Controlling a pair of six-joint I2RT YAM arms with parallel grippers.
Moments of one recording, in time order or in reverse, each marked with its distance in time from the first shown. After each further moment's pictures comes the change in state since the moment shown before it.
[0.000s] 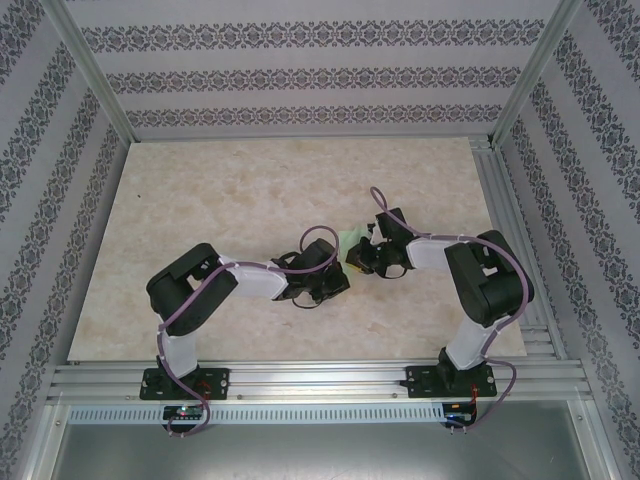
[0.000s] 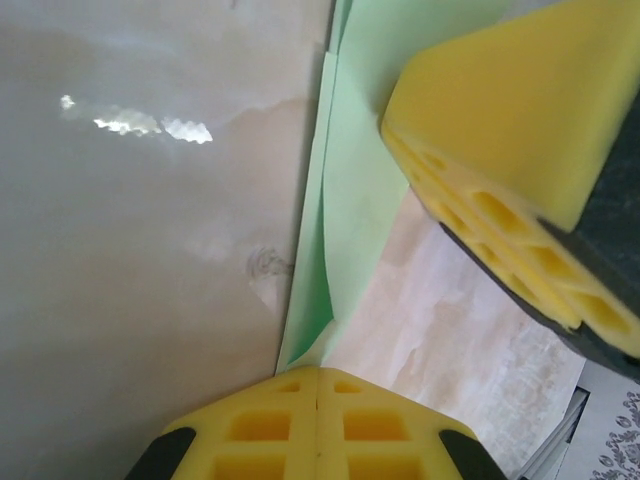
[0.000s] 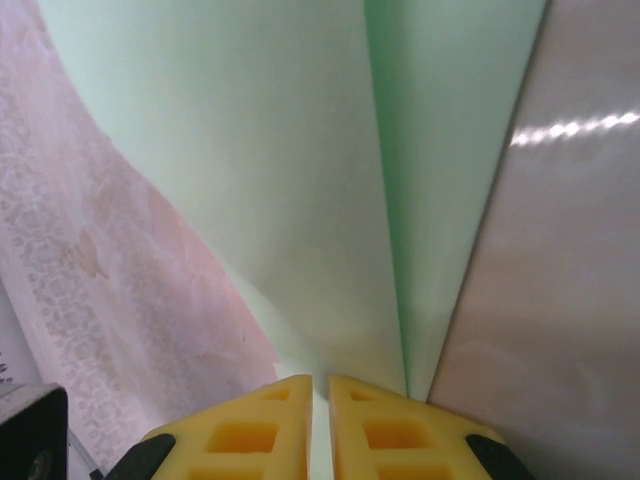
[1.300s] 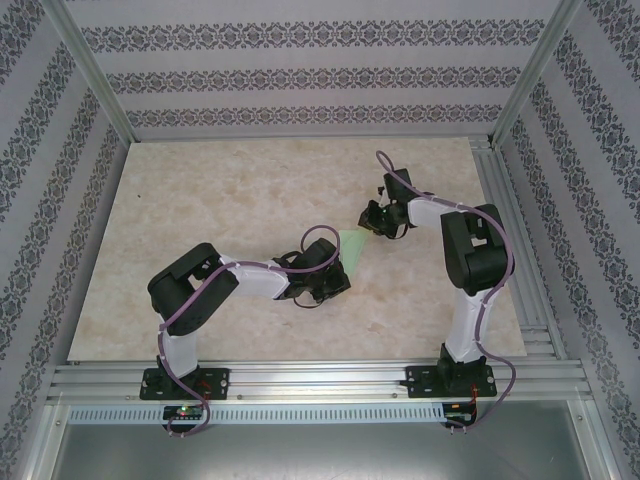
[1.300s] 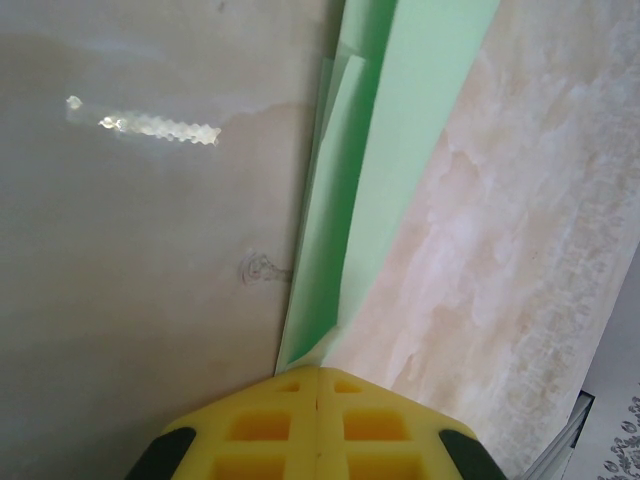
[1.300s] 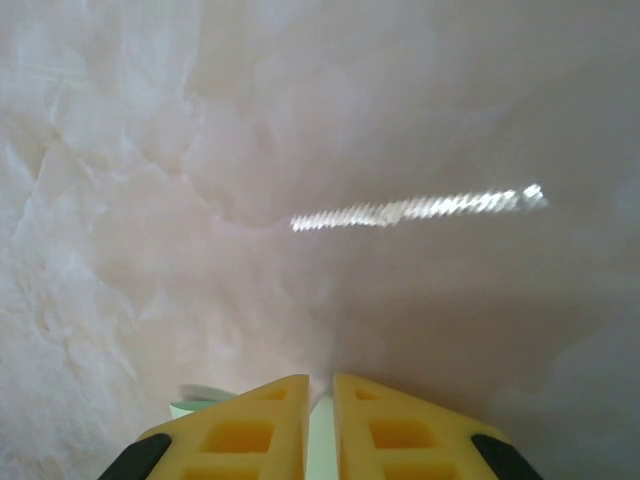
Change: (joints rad) left arm -0.005 0.004 0.014 -0.017 -0.008 0.000; right arm -0.141 0.235 0.439 -0.265 0.162 -0.203
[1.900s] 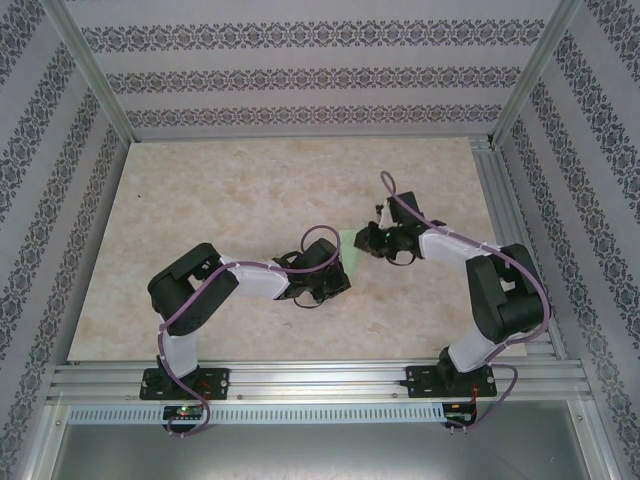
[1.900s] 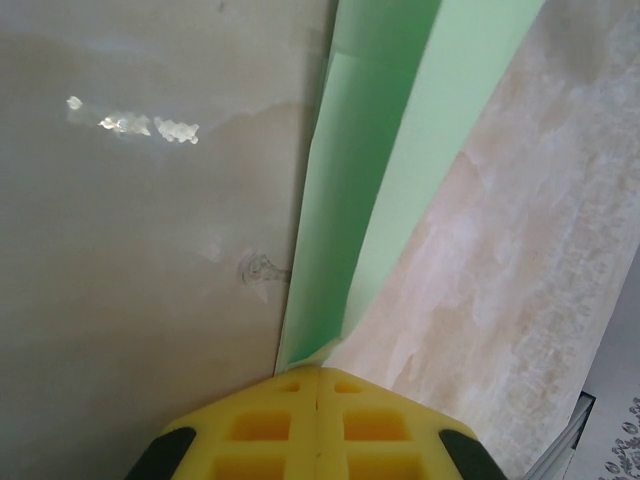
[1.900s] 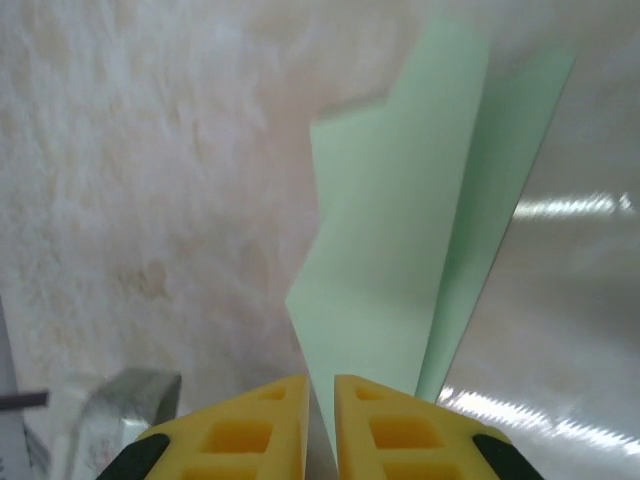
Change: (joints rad) left arm -0.001 0.000 0.000 0.000 -0.003 0.000; right arm 0.106 -0.367 -0.385 0.124 -0.124 0.085
